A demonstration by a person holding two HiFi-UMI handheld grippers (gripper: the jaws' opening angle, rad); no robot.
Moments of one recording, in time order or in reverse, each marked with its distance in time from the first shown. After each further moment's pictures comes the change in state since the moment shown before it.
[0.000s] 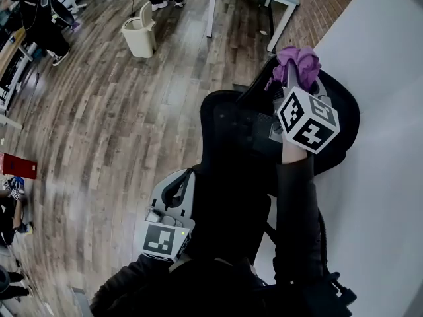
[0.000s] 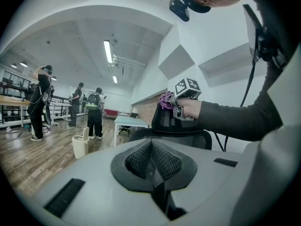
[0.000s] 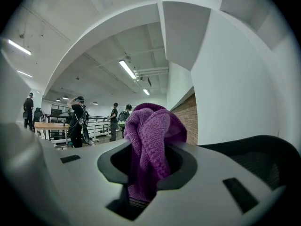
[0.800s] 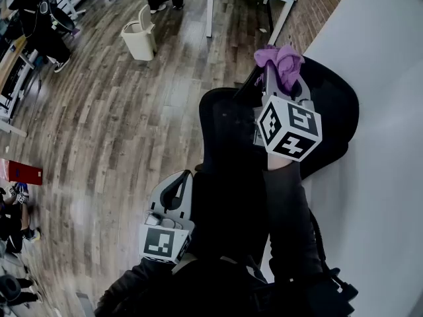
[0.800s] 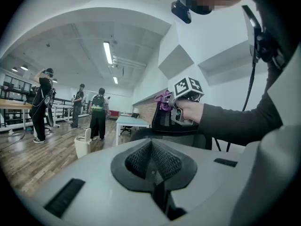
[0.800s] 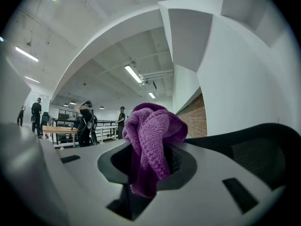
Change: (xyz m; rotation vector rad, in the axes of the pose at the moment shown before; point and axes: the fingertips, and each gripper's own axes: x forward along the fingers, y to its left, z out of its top) left arm -0.010 0.001 0.000 -0.019 -0.011 0.017; right arm -0.017 0.045 -0.010 0.011 -0.049 0.085
